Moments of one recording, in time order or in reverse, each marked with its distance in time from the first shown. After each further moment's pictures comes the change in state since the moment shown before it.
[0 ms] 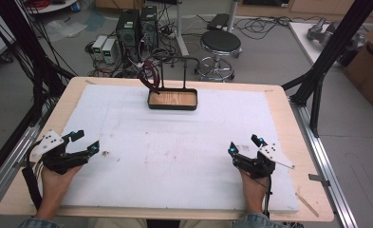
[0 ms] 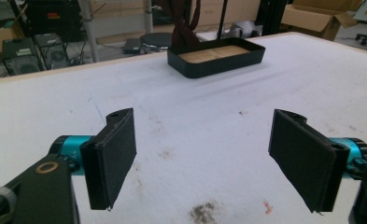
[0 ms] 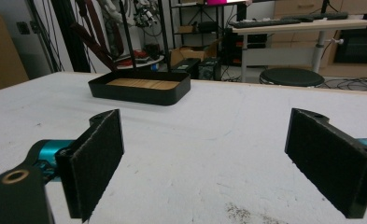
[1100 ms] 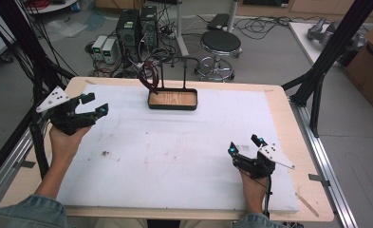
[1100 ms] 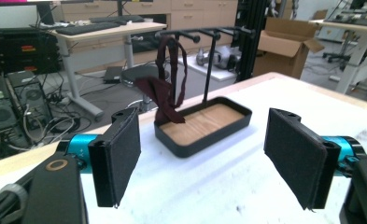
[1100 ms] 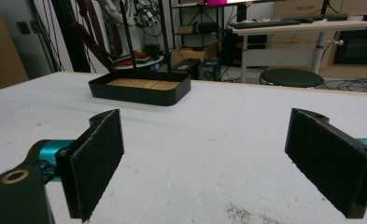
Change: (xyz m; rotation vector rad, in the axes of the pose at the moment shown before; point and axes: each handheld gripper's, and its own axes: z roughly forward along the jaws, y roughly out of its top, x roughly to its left) left arm 0.013 0.097 0.048 -0.081 -0.101 0.037; right arm 0.000 0.000 0.000 -0.001 0.001 -0.003
